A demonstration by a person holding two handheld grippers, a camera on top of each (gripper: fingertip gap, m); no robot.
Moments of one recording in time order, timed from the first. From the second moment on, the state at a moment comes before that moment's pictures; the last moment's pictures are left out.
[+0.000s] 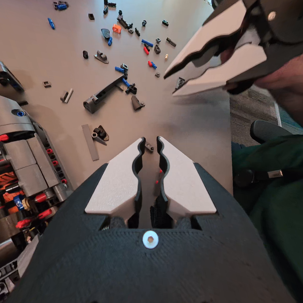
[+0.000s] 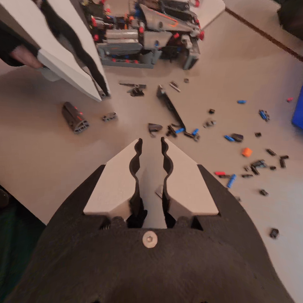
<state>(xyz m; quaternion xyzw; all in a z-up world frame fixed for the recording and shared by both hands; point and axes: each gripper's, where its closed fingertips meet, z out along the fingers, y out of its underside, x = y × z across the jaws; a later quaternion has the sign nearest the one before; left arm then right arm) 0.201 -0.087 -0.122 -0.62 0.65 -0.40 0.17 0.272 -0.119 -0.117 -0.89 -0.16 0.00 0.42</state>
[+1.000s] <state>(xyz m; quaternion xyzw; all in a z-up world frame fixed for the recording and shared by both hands) 0.199 -0.082 -0.120 -0.58 0.67 -0.39 0.24 0.425 -0.138 -0.106 -0.97 -0.06 -0.07 0.21</state>
